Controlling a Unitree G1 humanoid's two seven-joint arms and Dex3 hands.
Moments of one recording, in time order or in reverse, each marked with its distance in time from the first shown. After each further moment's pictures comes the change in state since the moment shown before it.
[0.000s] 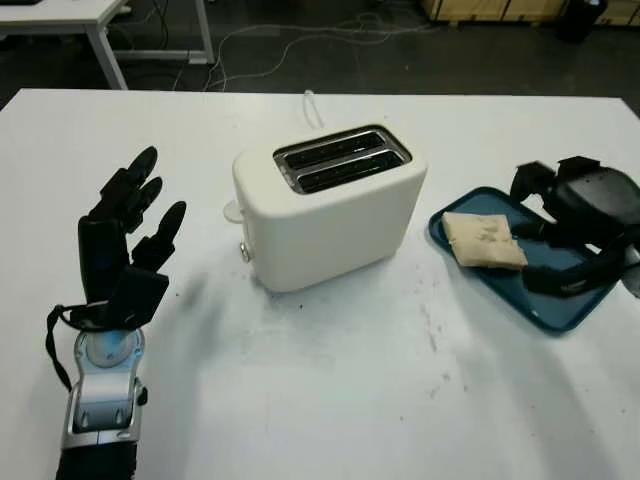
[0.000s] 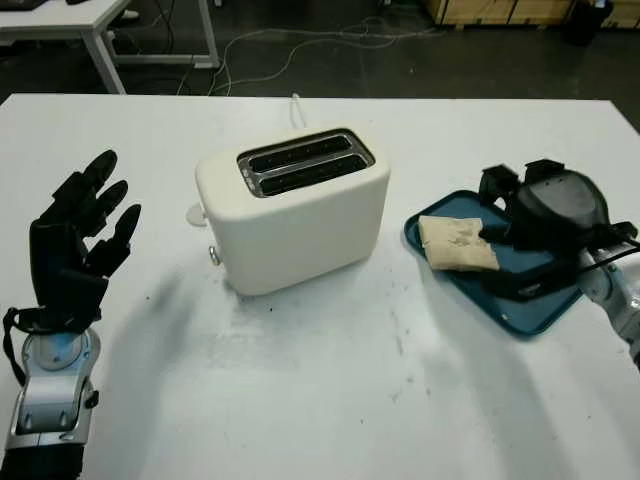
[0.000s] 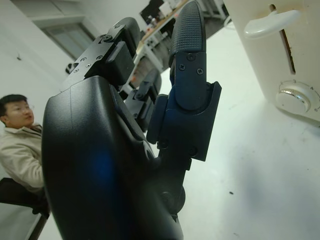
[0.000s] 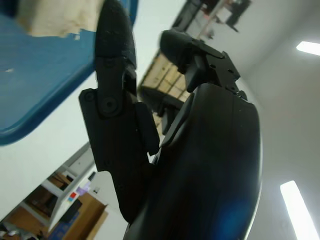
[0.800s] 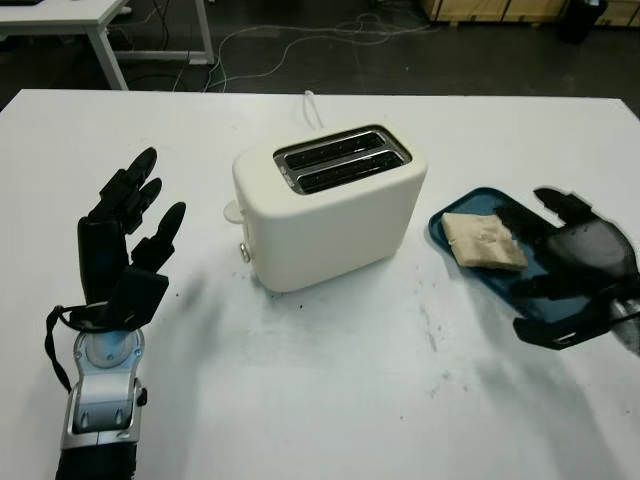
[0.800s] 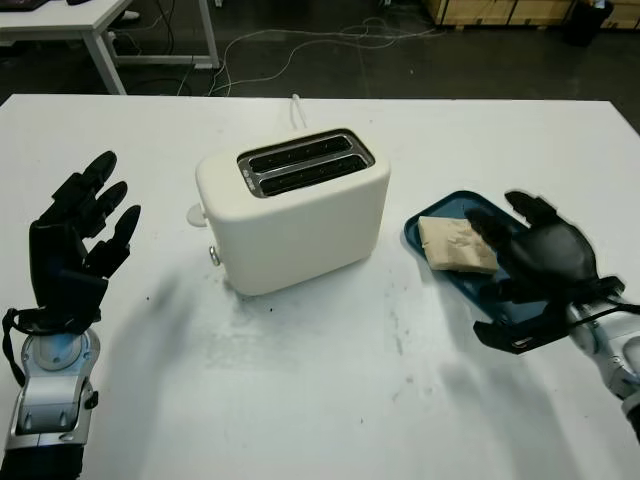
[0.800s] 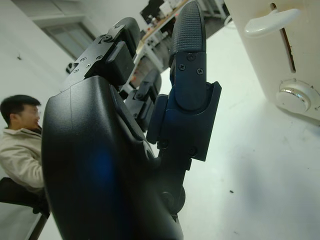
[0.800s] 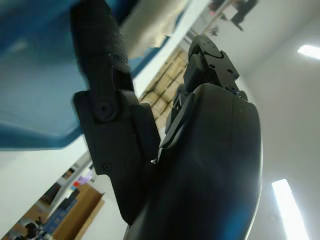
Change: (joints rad) left arm 0.002 0.001 0.000 0.000 -0.002 0.000 -0.001; right arm 0.101 0.089 0.035 0.148 -0.178 0.024 -0.275
